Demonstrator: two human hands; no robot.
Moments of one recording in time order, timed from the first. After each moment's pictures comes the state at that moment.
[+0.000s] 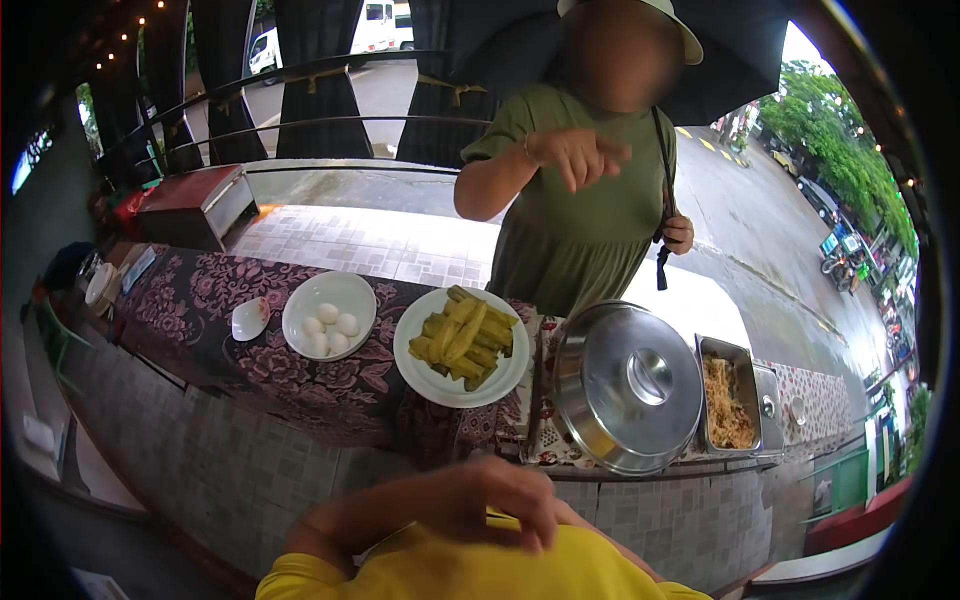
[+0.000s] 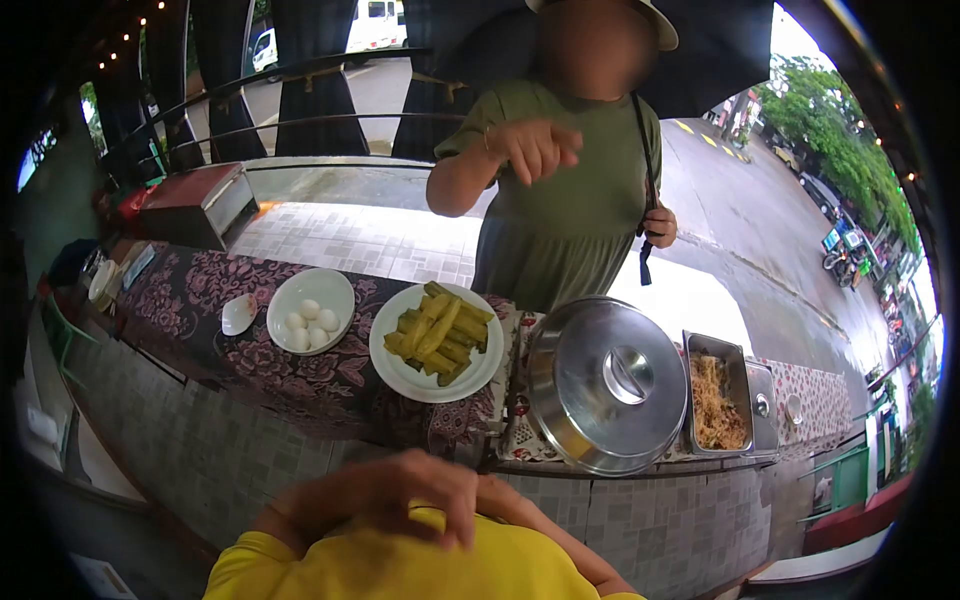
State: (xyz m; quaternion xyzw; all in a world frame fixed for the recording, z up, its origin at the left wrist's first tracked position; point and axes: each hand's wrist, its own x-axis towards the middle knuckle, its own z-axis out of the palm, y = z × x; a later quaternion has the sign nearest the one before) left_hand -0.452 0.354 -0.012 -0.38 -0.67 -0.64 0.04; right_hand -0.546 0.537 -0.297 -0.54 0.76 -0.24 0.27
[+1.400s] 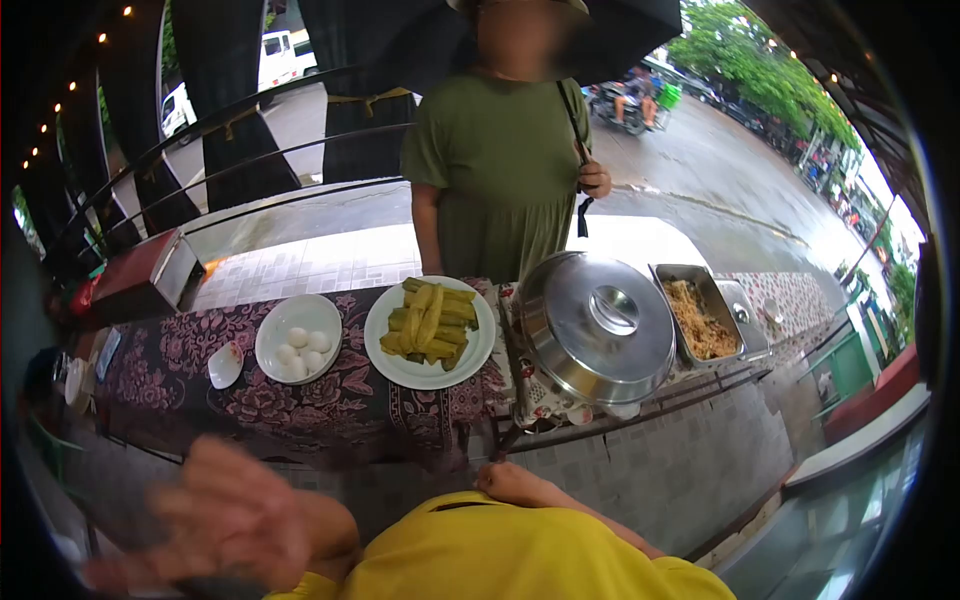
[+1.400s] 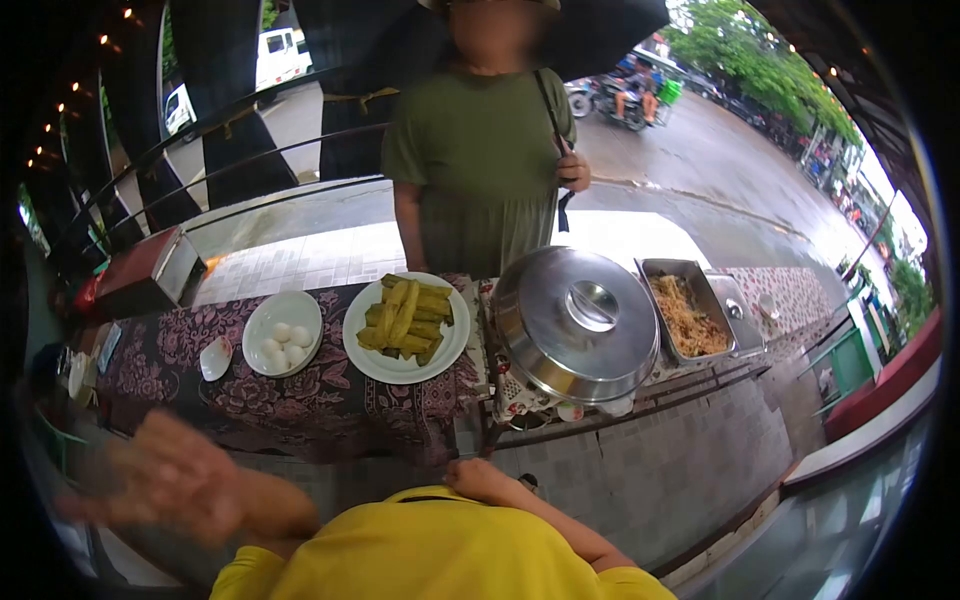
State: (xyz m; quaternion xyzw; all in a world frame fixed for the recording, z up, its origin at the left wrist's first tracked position) left_hand -0.361 0.309 0.042 -0.26 -0.52 -0.41 0.71; right_hand -0.479 0.509 -0.243 -0.41 0.82 -0.25 0.31
